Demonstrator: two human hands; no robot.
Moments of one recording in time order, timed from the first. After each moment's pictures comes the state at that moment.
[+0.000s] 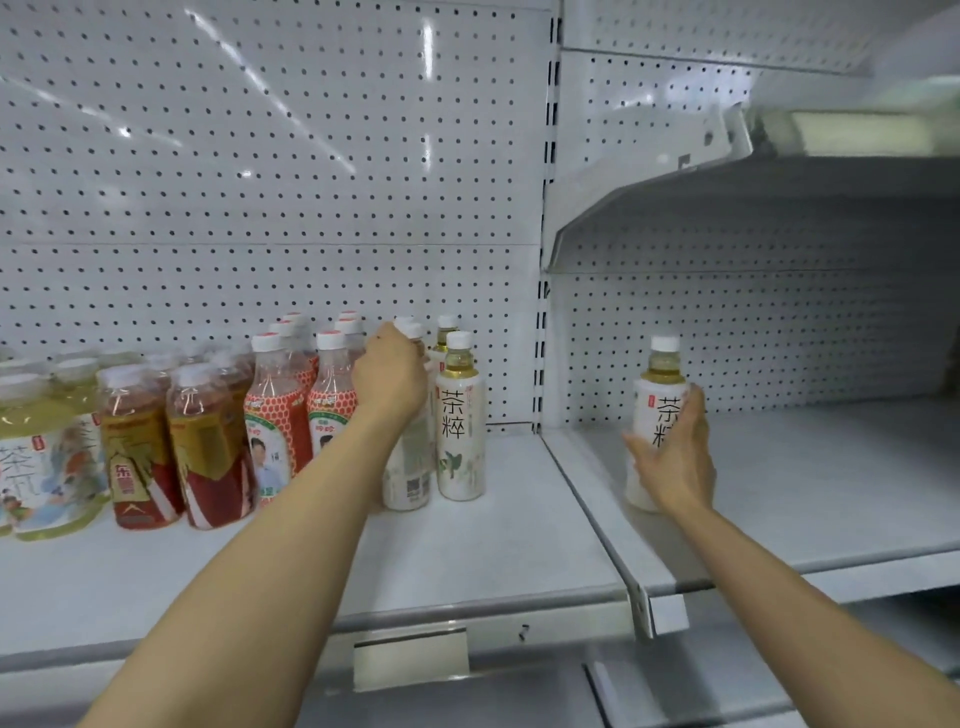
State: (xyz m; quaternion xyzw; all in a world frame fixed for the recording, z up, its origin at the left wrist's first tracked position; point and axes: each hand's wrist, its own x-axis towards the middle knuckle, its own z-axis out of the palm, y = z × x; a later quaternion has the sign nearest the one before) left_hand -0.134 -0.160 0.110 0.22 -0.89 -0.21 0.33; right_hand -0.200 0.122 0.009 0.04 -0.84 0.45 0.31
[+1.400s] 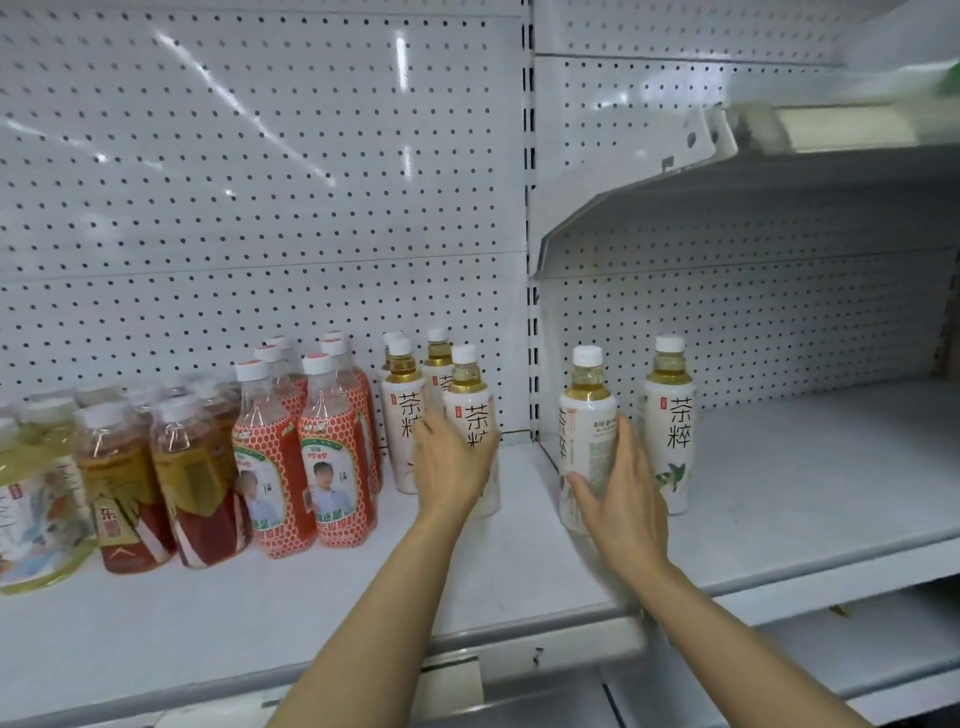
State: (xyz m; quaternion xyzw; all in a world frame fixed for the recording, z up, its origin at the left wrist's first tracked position) left_hand -0.160 -0.113 0.020 0.19 -0.86 -0.36 0.32; right_hand -0.165 0.067 -0.023 0.11 -0.86 0.37 0.34
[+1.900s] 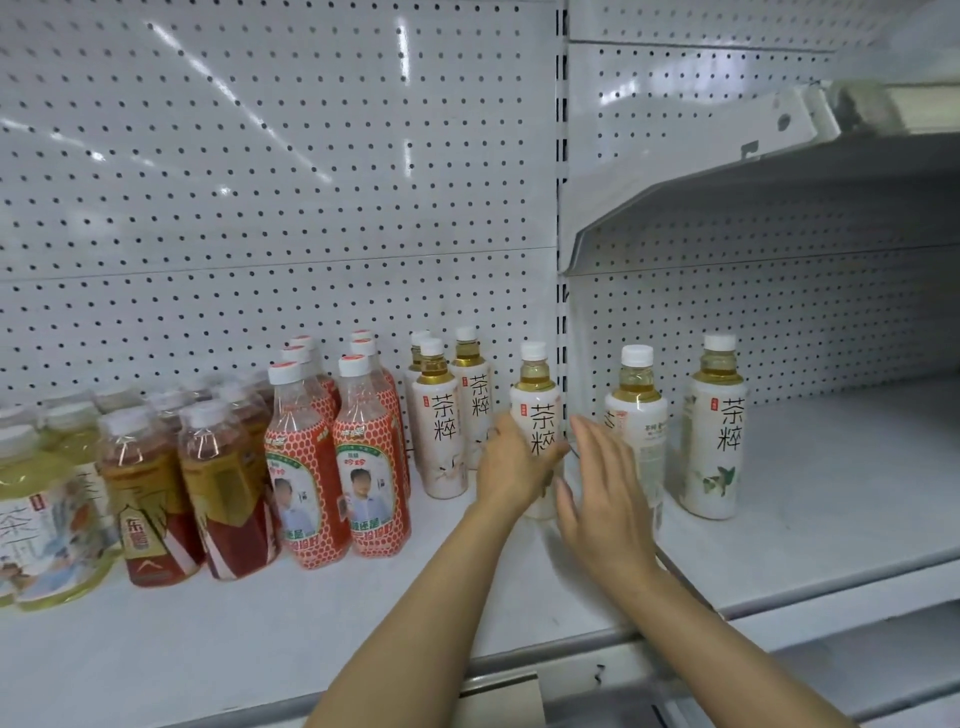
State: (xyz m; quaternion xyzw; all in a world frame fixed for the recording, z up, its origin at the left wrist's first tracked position) left_hand -0.185 -0.114 0.013 0.07 -0.89 -0.38 0.22; right_hand -0.150 0.005 -0.020 0.25 -0.79 0.30 0.47
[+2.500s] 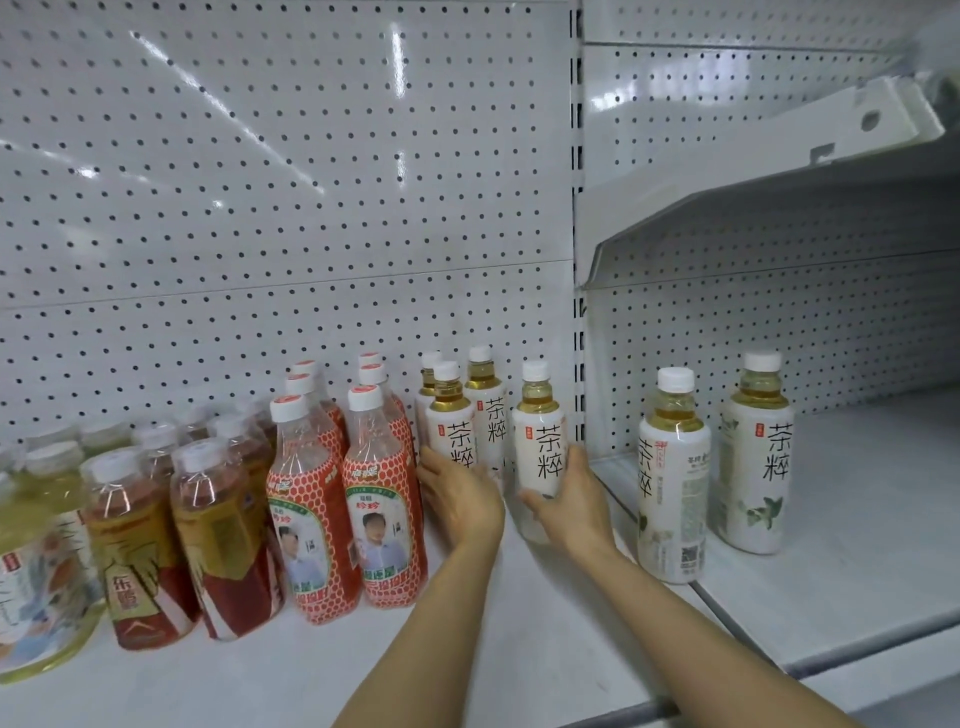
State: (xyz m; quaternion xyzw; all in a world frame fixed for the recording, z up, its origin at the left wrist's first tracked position) left_hand -0.204 -0.171 0.001 0.26 -0.78 -0.45 0.35; right_hand -0.211 -0.060 -0.007 0.09 -0.85 0.48 0.18
